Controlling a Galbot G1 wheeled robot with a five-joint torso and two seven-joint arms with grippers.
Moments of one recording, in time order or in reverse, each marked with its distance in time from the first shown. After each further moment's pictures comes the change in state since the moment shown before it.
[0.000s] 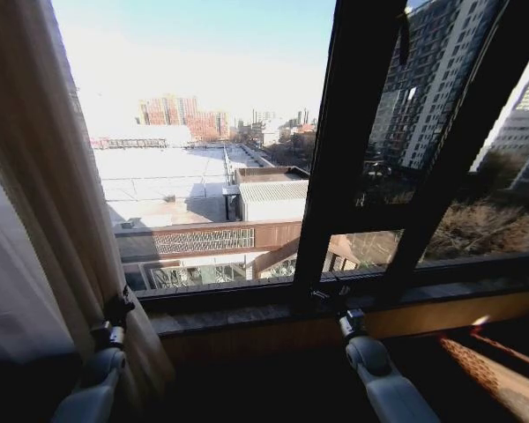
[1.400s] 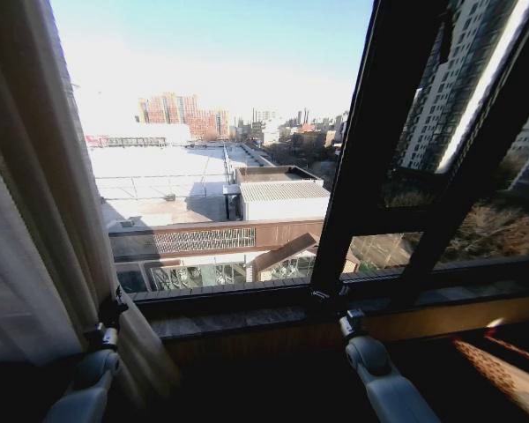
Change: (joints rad) left arm 0.016 0.059 -0.044 0.022 -0.020 -0.014 -0.044; right arm 0.000 0.000 0.000 0.000 0.000 0.000 0.000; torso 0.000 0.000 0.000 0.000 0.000
